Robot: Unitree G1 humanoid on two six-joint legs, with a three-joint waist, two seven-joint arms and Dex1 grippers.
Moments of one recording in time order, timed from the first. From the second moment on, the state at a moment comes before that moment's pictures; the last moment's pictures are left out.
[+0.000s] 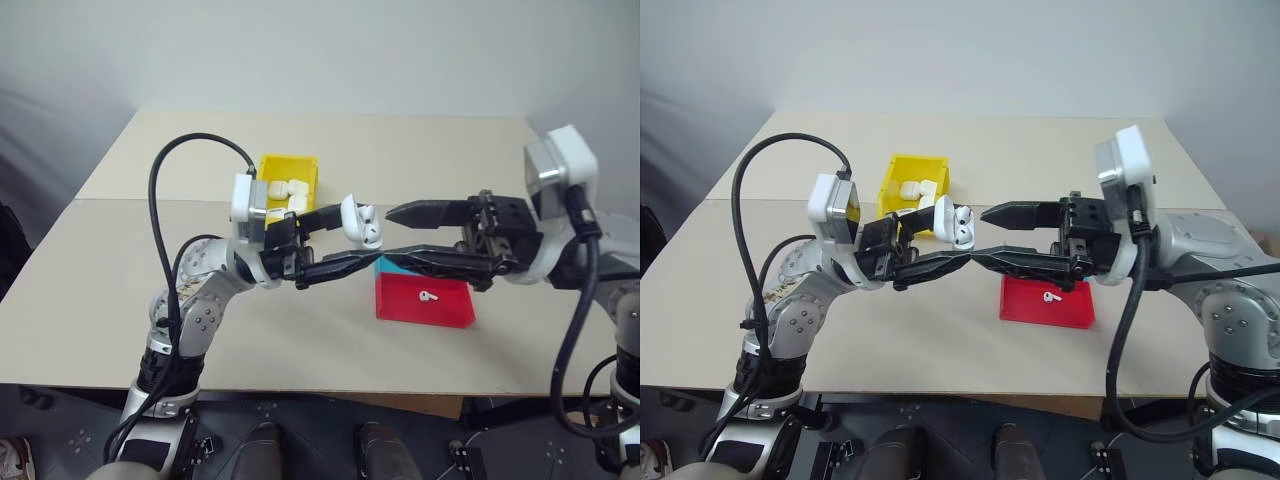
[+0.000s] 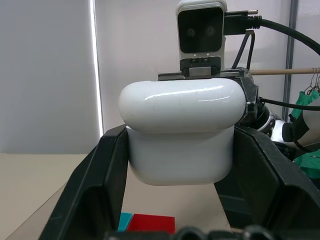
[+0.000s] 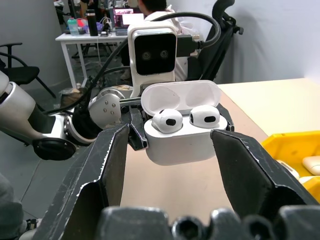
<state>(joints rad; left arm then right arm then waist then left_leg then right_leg) -0.55 0.33 -0.04 -0.25 -0.75 0.39 -1.06 -0.57 -0.83 -0.22 -0.48 1.09 0.83 0.94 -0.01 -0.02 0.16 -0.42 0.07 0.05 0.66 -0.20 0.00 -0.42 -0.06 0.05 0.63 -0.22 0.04</state>
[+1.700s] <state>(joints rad) -0.59 0.33 -0.08 -0.16 -0.67 0.38 -1.14 -1.19 -0.84 0.17 -0.09 0.49 0.49 1.49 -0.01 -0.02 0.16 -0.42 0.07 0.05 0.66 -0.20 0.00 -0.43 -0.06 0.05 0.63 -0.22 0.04</state>
